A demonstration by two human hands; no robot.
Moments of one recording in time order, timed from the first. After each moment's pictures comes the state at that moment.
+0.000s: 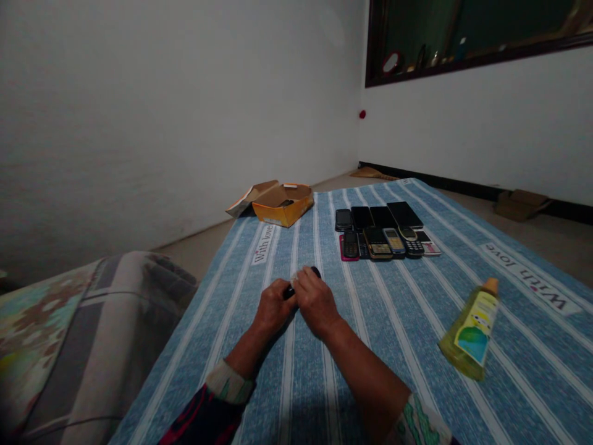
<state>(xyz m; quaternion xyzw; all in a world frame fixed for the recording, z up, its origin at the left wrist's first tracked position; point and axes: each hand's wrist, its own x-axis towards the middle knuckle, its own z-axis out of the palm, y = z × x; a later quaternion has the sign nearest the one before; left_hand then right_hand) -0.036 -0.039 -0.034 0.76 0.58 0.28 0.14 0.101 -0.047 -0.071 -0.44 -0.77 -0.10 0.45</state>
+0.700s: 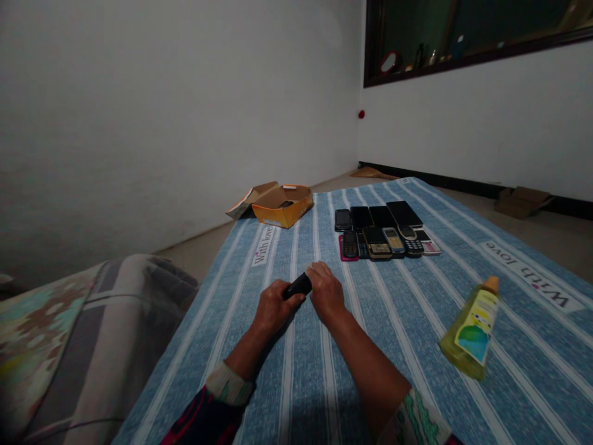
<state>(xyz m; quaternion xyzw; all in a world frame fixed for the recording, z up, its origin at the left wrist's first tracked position) -0.034 -0.042 -0.025 0.75 0.60 0.24 0.14 0.117 -0.033 -0.071 -0.53 -0.71 0.02 0.46</state>
